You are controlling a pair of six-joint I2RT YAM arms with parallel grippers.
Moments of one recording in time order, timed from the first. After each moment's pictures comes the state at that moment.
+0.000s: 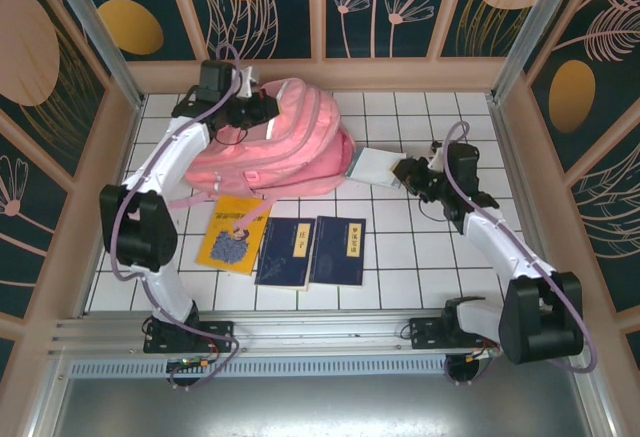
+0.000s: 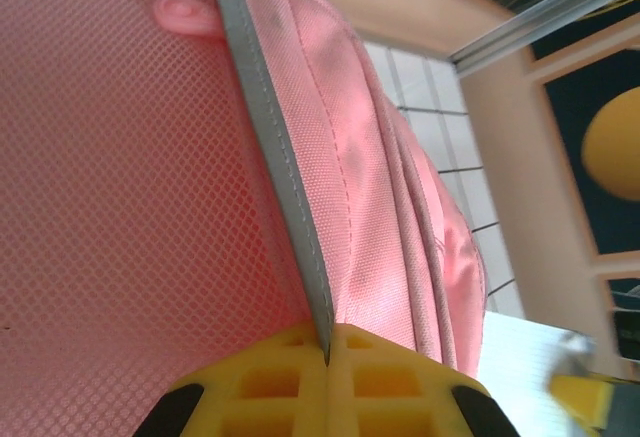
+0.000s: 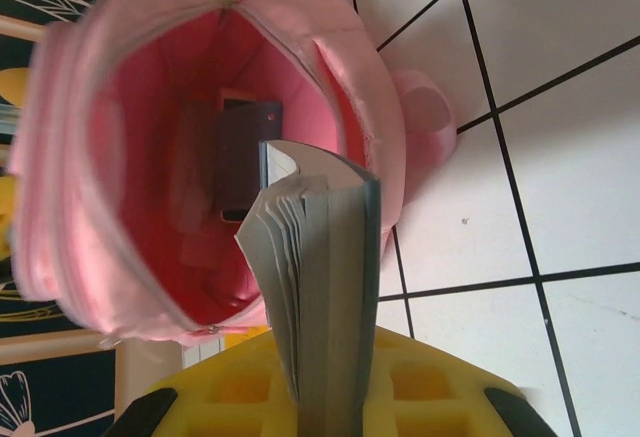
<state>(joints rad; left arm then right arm) -0.24 1.80 1.64 -0.47 0.57 -0.53 0.15 1.21 0.72 -0.06 -0.53 0.89</state>
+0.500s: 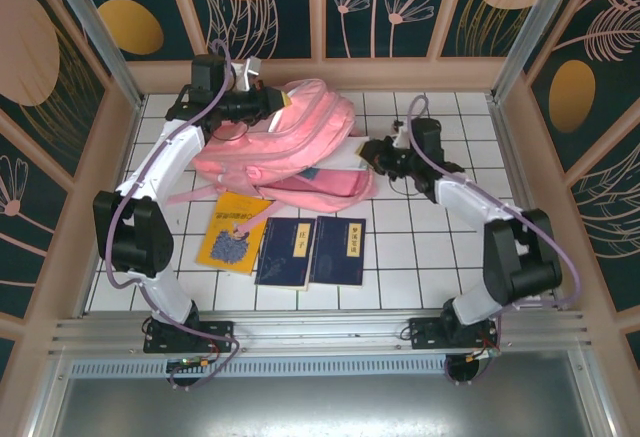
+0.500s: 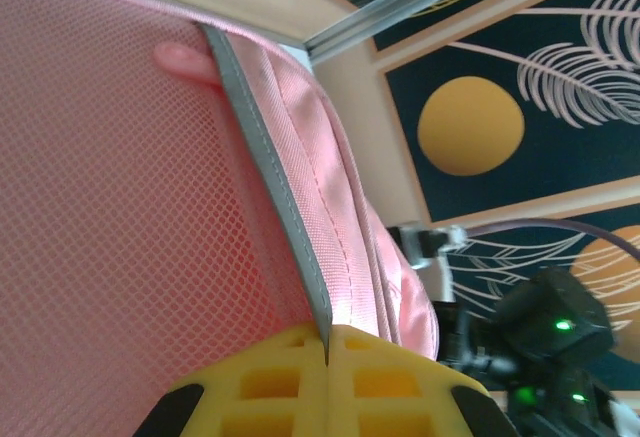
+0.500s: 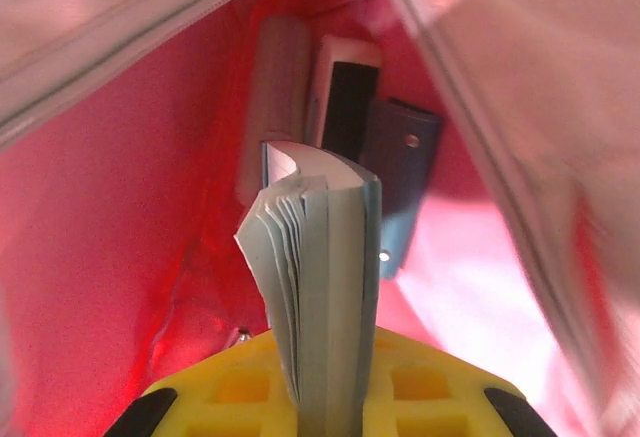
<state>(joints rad) -0.23 1.77 1.61 -0.30 0.85 -0.73 0.32 1.56 0.96 0.08 -0.60 0.97</state>
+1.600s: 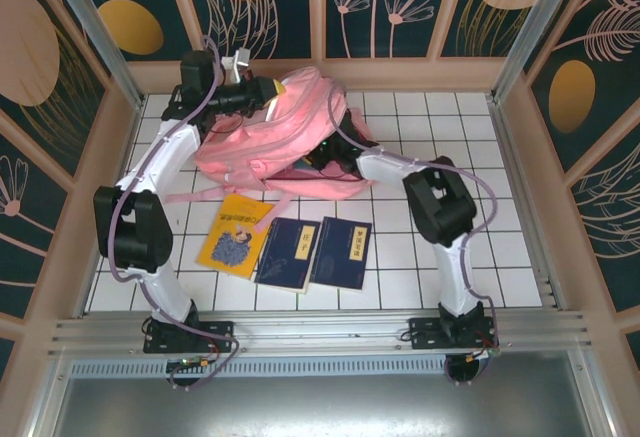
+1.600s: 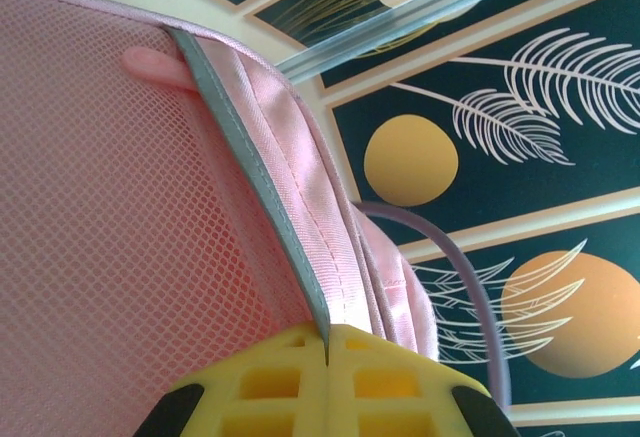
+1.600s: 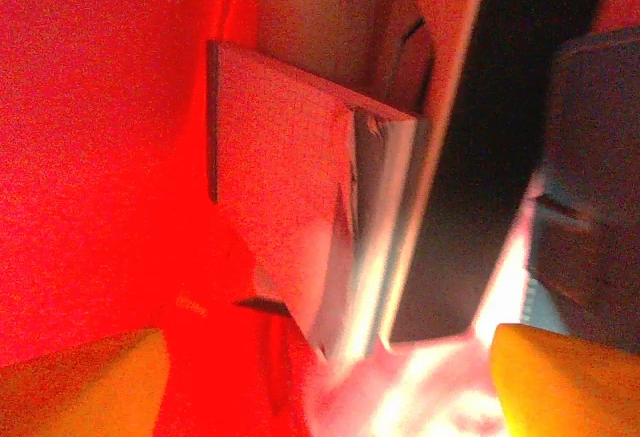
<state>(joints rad) -0.17 1.80 1.58 -0.10 0.93 -0.88 0.60 2.08 1.45 0.10 -0.42 1.04</state>
